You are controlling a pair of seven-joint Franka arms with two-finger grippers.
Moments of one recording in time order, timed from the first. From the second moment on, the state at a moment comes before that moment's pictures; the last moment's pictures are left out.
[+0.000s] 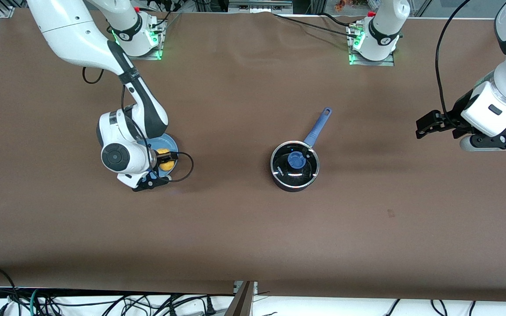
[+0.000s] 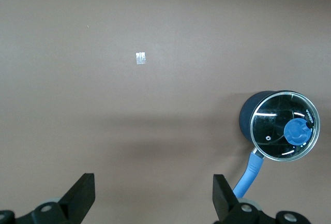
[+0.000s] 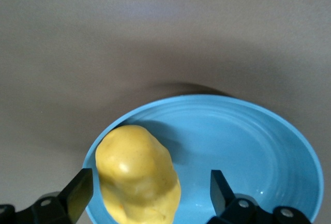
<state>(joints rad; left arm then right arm) -0.06 0.13 -0.04 -1.54 -0.03 1.66 -0.15 0.22 0.61 0.09 -1.77 0.00 2.13 0.04</state>
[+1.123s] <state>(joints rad) -0.08 0.15 -0.04 -1.54 -0.03 1.66 -0.15 0.21 0.40 0.05 -1.77 0.00 2.14 0.05</state>
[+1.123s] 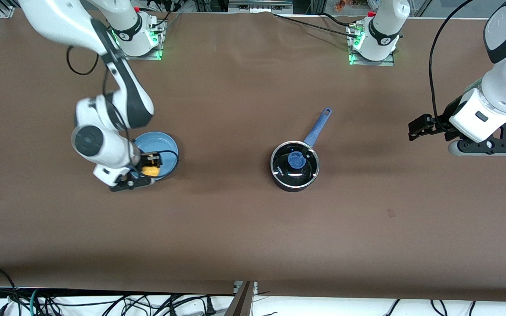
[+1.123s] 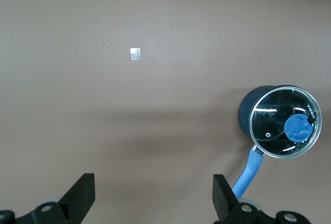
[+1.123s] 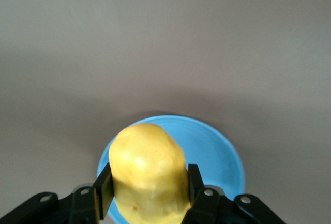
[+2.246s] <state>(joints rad) -0.09 0.18 -0.13 -1.56 -0.04 1.68 -0.27 0.24 0.23 0.09 -1.71 0.00 2.02 0.14</state>
